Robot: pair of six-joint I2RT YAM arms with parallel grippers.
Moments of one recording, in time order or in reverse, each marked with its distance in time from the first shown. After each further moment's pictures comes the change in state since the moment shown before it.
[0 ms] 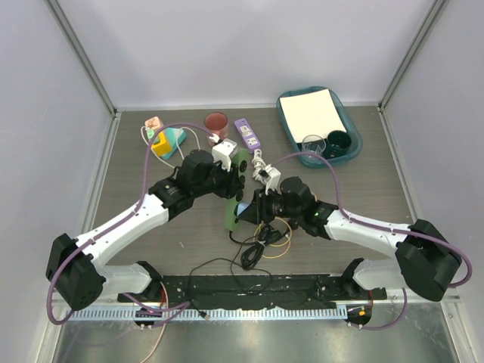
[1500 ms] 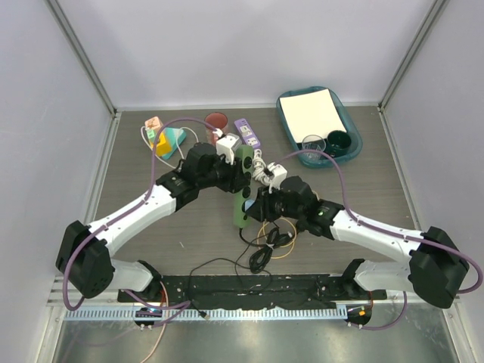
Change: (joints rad) left arm 0.042 0.114 0.045 0.058 0.113 -0.058; right arm 0.038 -0.068 0.078 -0.242 0.225 -0.065
